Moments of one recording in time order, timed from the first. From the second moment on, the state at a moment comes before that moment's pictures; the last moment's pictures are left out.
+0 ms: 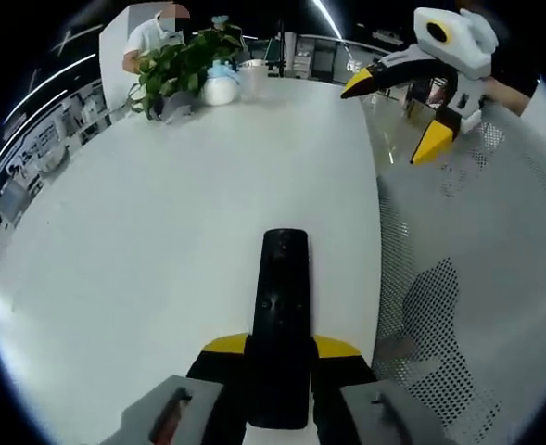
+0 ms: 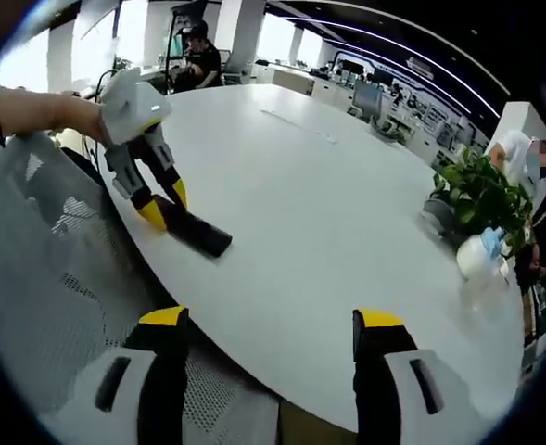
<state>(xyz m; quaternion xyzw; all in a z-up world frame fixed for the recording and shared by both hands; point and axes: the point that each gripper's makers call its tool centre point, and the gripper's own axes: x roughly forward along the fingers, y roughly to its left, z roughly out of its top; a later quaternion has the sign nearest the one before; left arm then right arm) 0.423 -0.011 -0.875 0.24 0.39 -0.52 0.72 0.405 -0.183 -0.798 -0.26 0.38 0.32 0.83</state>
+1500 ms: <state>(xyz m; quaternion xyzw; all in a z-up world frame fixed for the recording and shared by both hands) 0.420 -0.010 -0.876 0.28 0.36 -0.55 0.70 0.436 -0.092 -0.865 -0.24 0.45 0.45 0.73</state>
